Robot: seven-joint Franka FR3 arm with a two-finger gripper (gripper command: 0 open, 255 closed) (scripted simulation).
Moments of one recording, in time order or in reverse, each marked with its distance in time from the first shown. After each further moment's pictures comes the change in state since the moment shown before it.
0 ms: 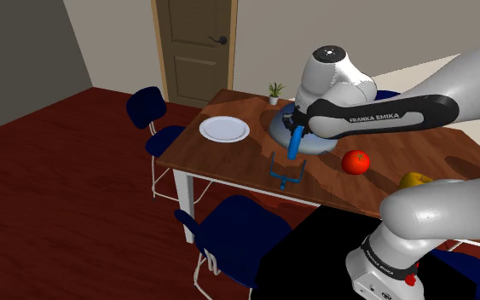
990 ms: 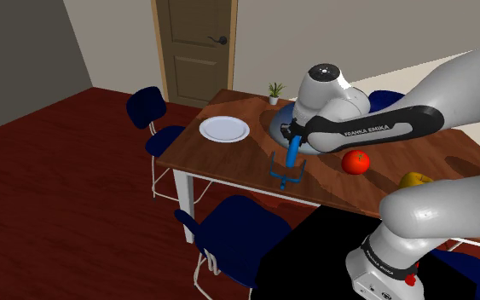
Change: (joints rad) arm -0.027 0.050 0.038 -0.069 -0.026 0.117 0.051
